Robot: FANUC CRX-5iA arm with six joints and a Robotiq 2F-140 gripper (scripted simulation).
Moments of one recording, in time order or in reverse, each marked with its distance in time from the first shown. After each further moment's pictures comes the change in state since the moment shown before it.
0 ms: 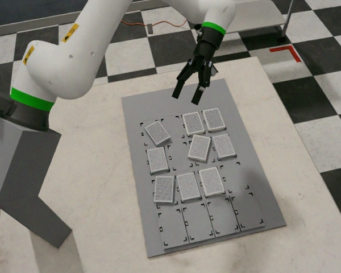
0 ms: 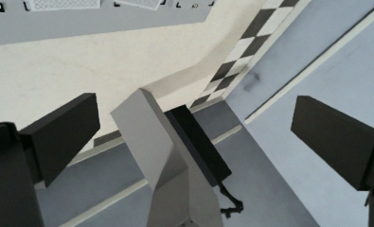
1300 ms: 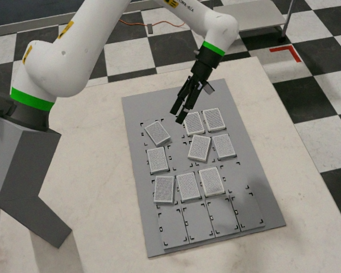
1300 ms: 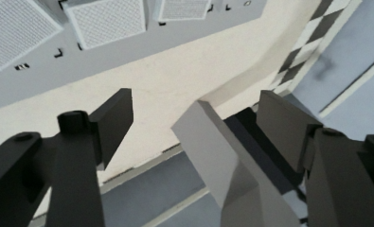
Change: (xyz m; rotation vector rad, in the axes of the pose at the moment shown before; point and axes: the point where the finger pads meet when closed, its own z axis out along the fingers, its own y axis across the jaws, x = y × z) arm 0.022 -0.040 0.062 0.240 -0.002 0.201
